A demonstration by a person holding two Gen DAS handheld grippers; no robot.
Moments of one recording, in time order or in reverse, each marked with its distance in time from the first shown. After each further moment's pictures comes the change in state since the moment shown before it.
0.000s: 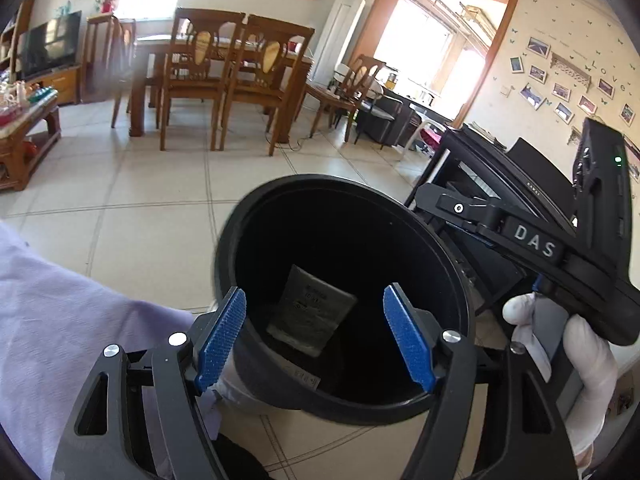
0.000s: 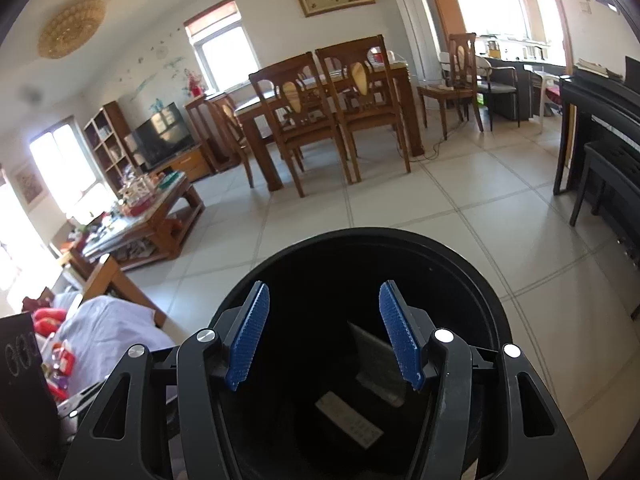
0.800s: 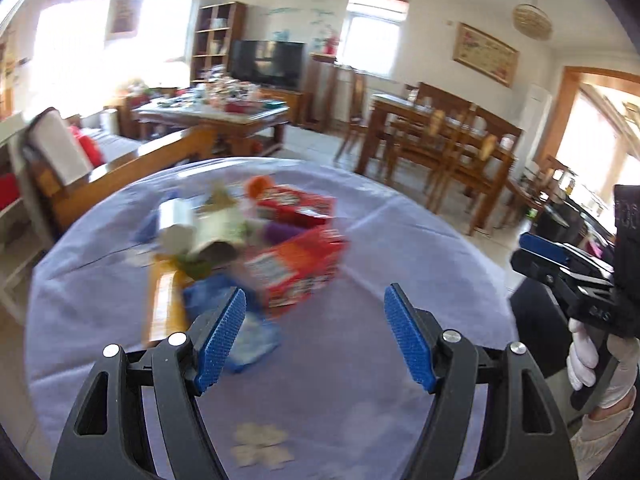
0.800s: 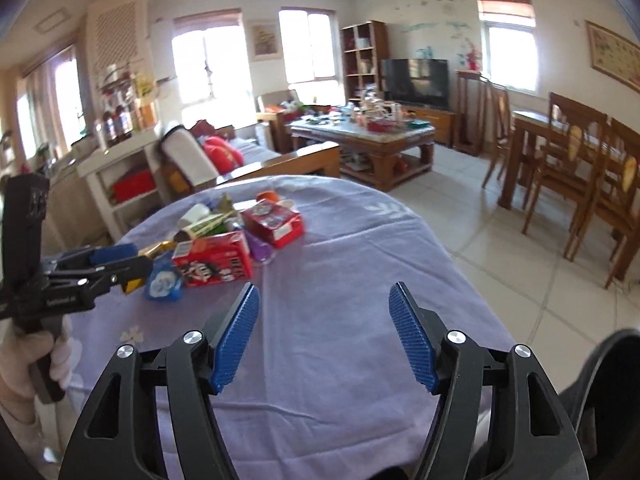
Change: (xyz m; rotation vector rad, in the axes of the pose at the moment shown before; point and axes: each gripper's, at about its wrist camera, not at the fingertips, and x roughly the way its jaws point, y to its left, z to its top) left arm -0.281 0.177 -0.132 -0.372 -0.242 0.662; right arm -0.023 0.323 -0.112 -0.755 0.143 0.658
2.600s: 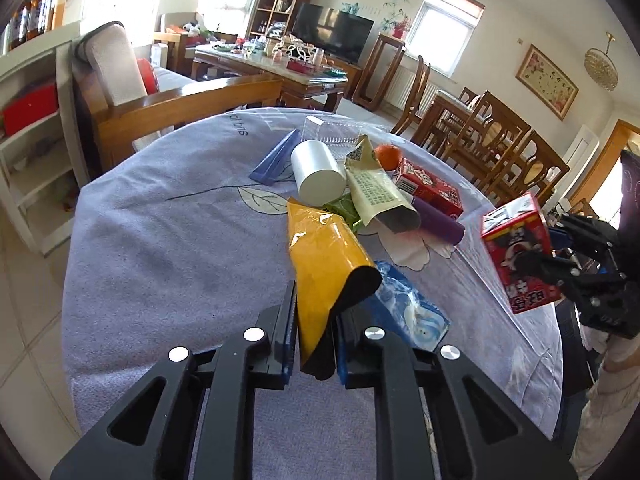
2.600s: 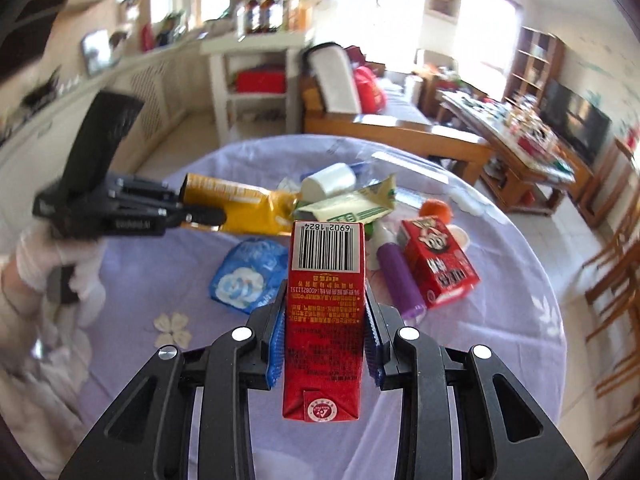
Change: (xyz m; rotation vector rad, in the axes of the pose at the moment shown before) left arm 0.009 0.131 -0.030 -0.216 0.101 0.039; right arm 0.107 0.118 0.048 -0.425 0.199 0.325
